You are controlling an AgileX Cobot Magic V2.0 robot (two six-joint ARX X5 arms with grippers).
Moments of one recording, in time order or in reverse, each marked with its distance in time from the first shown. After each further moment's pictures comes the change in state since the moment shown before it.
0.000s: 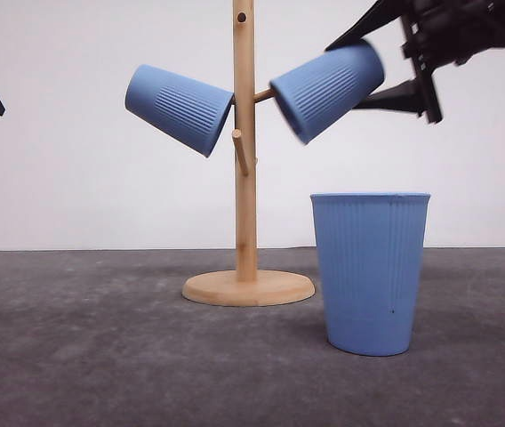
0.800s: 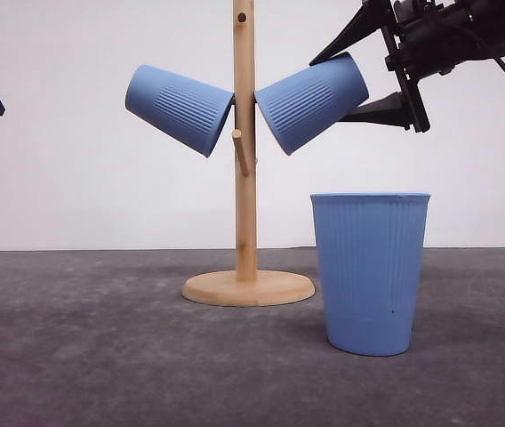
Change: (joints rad) left_arx 0.000 0.000 0.000 0.000 0.000 0.000; right_arx 0.032 0.006 0.000 -0.021 0.055 -0.030
